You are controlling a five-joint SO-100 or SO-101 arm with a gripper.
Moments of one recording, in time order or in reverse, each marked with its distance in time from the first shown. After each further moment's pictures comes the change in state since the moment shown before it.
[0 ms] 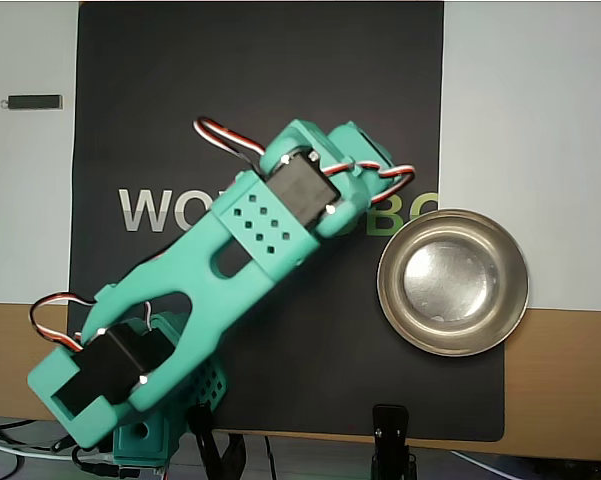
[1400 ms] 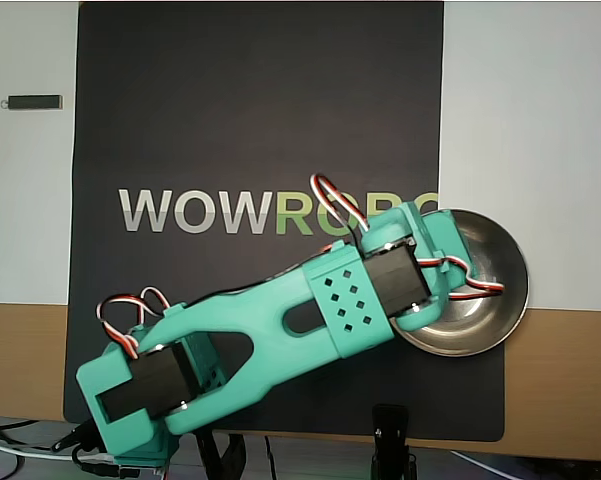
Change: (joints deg) arm 17.1 -7.5 -7.4 0.0 -0.4
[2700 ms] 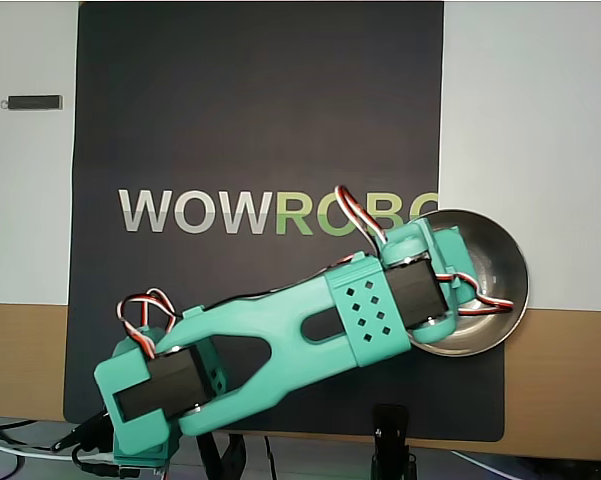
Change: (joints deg) arm 2.9 -3.5 -0.1 0.0 0.1
